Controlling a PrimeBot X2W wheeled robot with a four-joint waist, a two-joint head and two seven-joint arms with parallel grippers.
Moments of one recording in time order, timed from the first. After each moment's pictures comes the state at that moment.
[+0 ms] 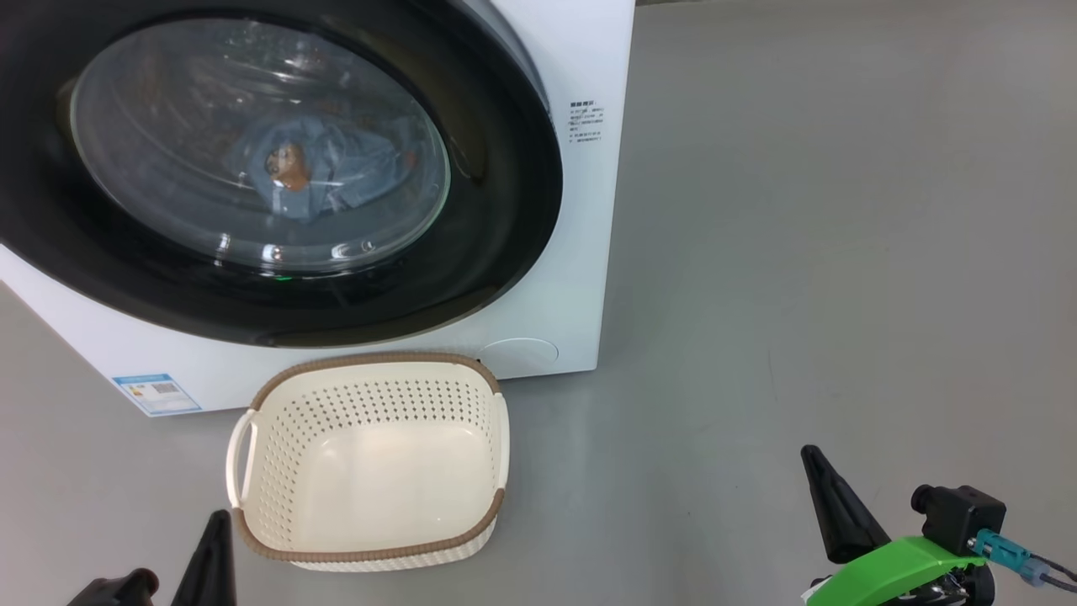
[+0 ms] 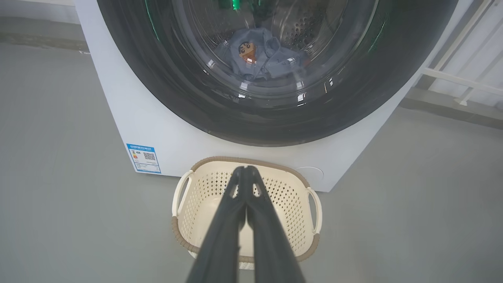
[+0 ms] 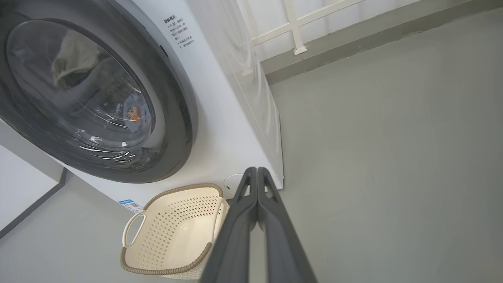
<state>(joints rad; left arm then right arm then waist) 0.01 0.12 -0.01 0.31 -0.38 -0.13 -0.25 -0.10 -0.14 0.12 0.39 0.54 0.13 -0.26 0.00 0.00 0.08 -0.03</state>
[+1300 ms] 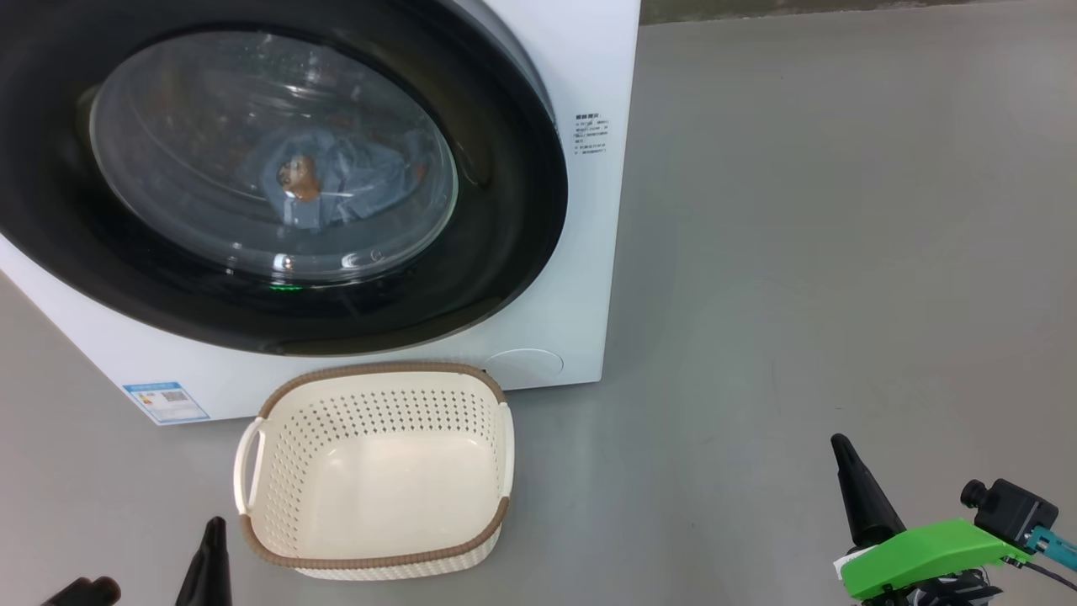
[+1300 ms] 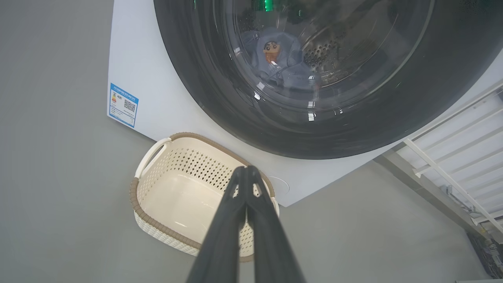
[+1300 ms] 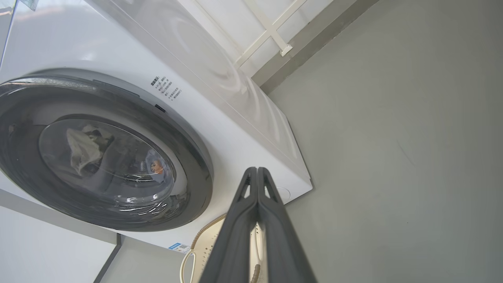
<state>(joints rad) 0.00 0.09 0.02 0.31 -0.78 -0.13 -0.13 -0.10 -0.12 0.05 0.36 0.89 0.13 -0.14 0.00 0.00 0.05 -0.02</state>
